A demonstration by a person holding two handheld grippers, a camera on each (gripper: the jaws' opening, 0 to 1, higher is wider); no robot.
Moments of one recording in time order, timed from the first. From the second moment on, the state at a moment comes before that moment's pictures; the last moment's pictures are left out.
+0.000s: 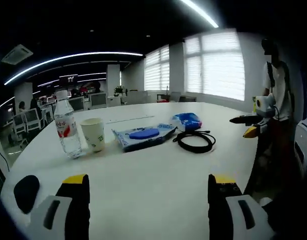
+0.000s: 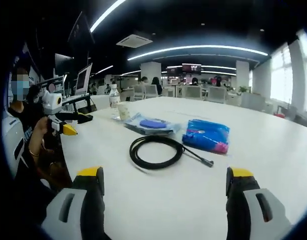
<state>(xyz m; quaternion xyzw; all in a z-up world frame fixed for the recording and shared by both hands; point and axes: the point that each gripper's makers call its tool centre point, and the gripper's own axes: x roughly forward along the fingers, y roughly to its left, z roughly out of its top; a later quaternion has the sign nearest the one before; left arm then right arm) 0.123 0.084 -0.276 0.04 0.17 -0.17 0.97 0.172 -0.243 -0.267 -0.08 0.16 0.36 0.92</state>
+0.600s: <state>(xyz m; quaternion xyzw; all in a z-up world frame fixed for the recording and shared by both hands) 0.099 0.110 -0.290 0.05 0.19 -0.15 0.97 0.152 -0.249 -0.277 -0.12 0.17 0.33 0.92</state>
